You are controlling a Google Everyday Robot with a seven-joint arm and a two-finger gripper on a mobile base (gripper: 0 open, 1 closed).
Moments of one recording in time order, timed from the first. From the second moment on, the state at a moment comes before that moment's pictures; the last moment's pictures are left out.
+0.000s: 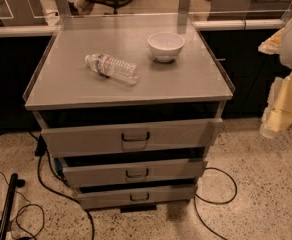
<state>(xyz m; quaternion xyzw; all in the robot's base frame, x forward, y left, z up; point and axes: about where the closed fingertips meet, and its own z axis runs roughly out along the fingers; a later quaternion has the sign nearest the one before) 0.438 -0.217 0.976 -0.60 0.78 -0.03 0.16</state>
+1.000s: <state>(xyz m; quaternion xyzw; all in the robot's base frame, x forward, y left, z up) 0.438 -0.195 0.943 -0.61 0.76 -0.01 0.21</state>
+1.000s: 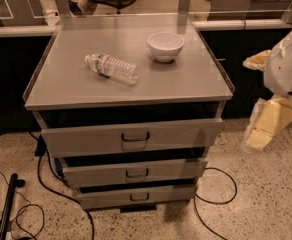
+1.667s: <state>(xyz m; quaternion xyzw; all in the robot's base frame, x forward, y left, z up) 0.456 -0.172 0.864 -0.60 0.73 0.05 0.32</state>
